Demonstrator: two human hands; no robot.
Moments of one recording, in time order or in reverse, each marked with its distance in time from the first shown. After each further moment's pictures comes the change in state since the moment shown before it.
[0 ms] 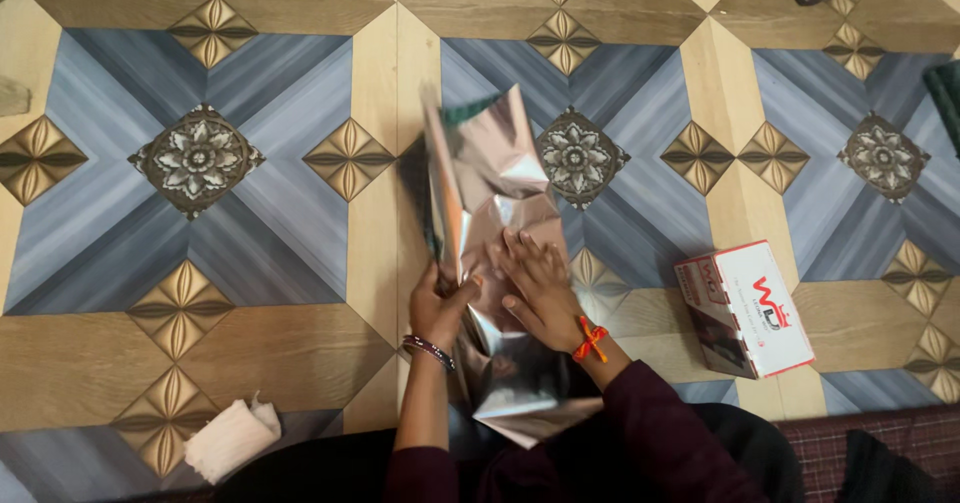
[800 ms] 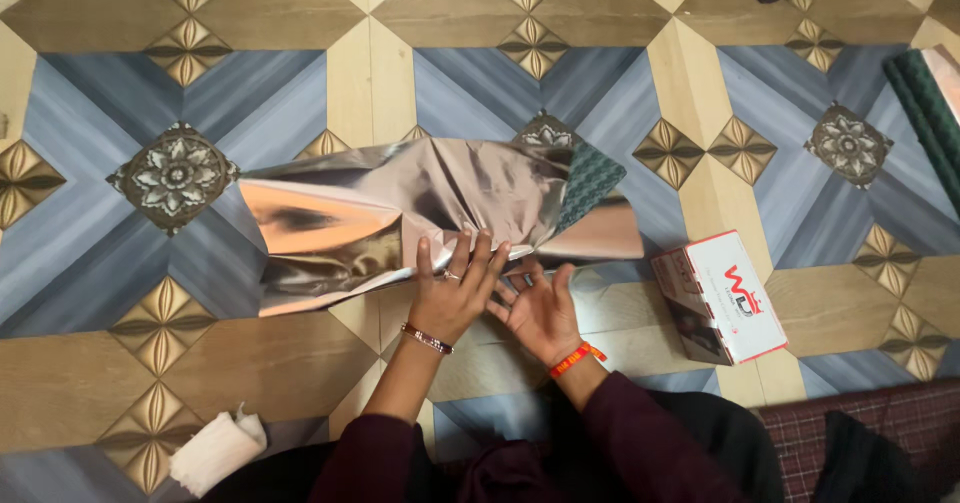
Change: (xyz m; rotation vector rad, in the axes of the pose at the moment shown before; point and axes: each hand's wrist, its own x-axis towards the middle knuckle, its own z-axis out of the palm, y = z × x) left_hand -0.011 0.048 0.028 1.550 0.129 1.414; right_hand -0.026 0.005 0.030 2.174 0.346 0.387
